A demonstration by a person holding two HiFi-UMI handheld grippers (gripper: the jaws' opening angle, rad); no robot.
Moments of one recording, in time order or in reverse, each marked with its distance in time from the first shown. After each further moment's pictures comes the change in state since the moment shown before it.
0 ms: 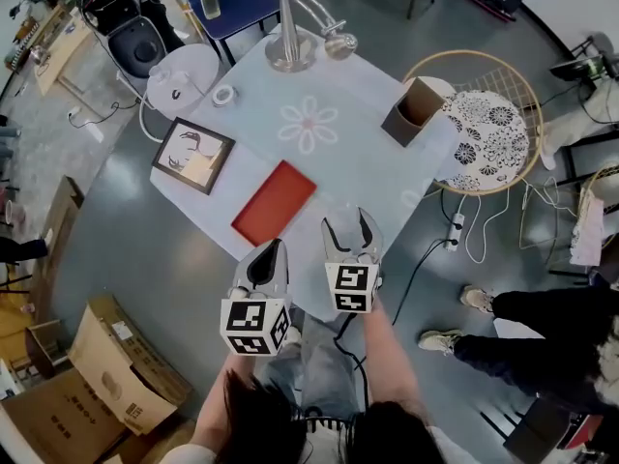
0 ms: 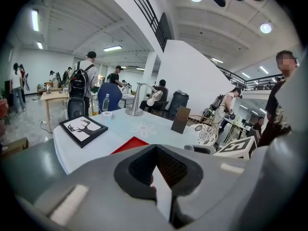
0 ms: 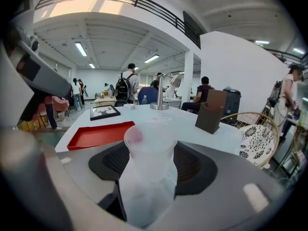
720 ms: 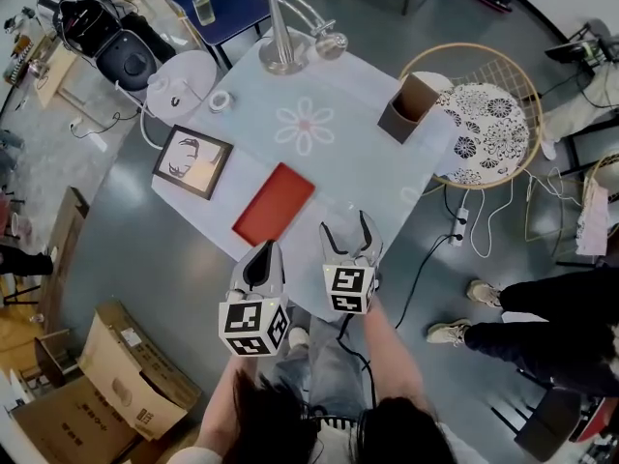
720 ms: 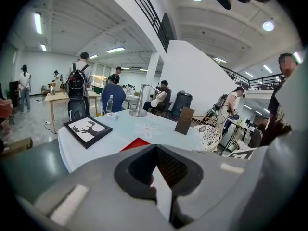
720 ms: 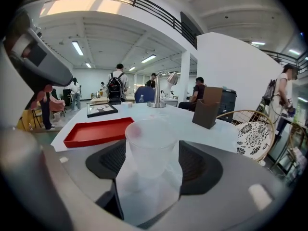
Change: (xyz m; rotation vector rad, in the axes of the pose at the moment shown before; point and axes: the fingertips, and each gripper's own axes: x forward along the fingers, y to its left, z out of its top) left arm -0.003 0.011 0.002 -0.008 -0.007 0.047; right arm 0.001 0.002 -0.018 0.007 -0.002 -0.045
